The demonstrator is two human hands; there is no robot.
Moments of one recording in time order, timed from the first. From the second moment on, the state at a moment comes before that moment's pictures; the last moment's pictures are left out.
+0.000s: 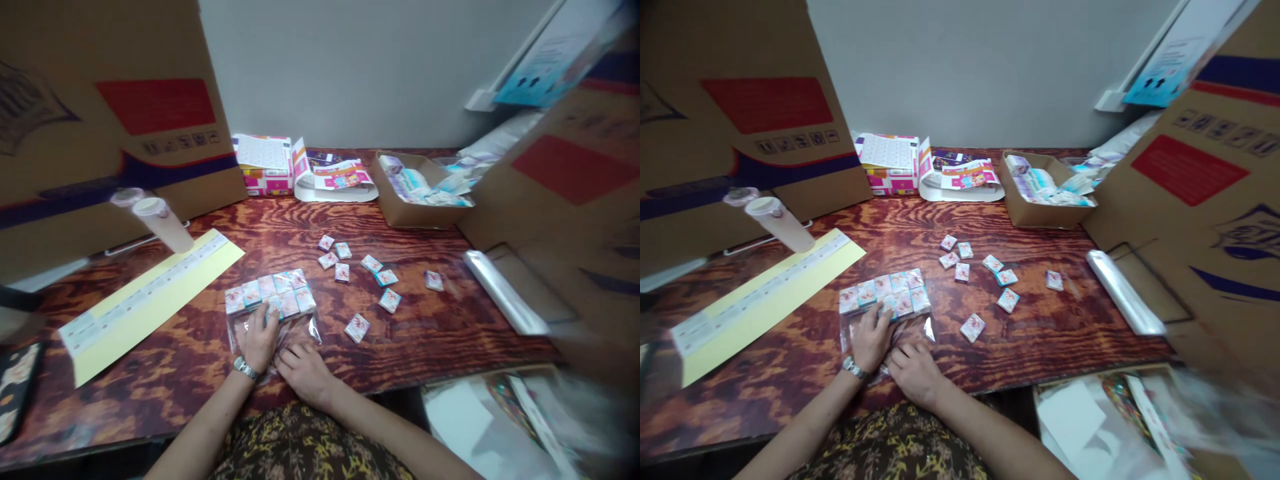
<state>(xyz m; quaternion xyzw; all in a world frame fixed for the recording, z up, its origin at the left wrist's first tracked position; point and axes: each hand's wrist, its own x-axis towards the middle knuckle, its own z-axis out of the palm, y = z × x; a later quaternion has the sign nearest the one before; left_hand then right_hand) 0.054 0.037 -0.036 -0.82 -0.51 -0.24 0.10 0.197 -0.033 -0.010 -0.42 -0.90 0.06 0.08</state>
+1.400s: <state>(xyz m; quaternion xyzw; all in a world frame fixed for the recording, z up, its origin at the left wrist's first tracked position) 0.056 0.039 -0.036 -0.81 -0.50 -0.26 0.14 0.510 0.080 0.023 -0.84 -0.49 -0.07 0.24</state>
